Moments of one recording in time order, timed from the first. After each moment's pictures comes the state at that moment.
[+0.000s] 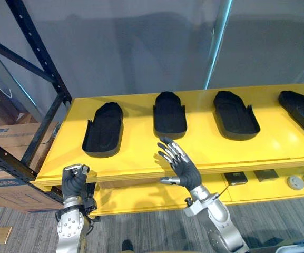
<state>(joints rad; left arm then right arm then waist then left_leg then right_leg) 0.22 0.14 0.15 -0.01 -0.15 -0.22 0.20 0.14 -0.19 0.41 -0.14 0.38 -0.30 0.23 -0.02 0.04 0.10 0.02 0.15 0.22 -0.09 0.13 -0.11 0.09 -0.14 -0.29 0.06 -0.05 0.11</state>
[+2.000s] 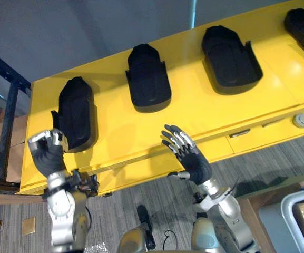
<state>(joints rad) 0.35 0.06 0.09 -0.49 -0.35 -0.31 0.25 0.15 -0.18 0.39 -0.31 0.36 -0.26 0.23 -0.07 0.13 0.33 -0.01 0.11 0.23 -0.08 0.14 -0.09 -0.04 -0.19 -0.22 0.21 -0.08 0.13</state>
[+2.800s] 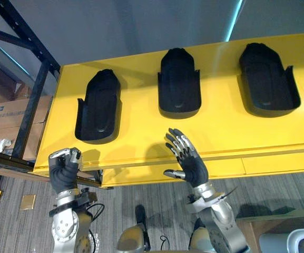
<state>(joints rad) 0.27 0.08 0.10 -0.32 -0.31 -0.23 0.26 0.17 -0.16 0.40 -0.25 0.32 -0.28 0.14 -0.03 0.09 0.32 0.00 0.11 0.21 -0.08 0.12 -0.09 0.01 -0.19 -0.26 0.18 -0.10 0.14</state>
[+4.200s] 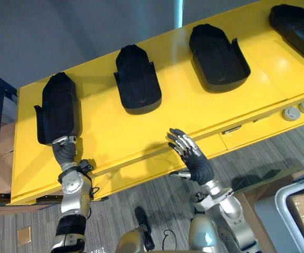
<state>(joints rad) -0.24 0.26 0.22 0.42 -0.38 -0.29 0.41 0.13 -0.23 0.31 -0.26 0.35 -0.28 0.26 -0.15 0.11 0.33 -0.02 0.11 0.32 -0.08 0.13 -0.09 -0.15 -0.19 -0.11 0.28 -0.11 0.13</state>
